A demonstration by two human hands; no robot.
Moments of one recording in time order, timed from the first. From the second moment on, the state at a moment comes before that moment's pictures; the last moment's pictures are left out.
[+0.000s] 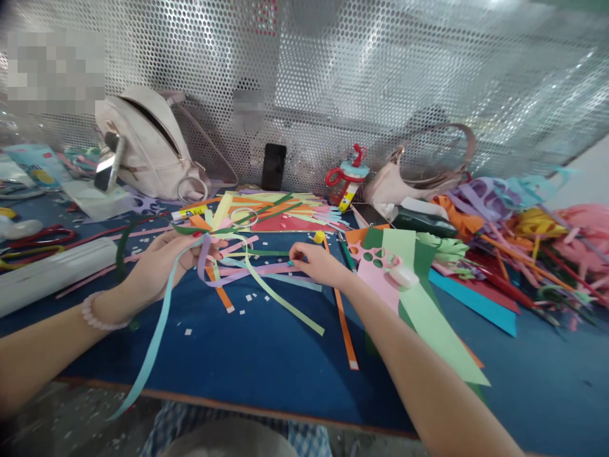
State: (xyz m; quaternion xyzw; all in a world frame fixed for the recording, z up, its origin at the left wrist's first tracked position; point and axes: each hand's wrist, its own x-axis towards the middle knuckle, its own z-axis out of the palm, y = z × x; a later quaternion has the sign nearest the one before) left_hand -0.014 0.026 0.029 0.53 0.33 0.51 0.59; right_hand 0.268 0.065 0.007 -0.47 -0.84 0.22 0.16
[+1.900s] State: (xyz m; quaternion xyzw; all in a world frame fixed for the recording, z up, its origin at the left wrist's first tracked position) left_hand -0.016 0.034 0.028 0.49 0.31 0.50 0.64; right_hand 0.286 0.044 0.056 -0.51 -0.81 0.29 0.00
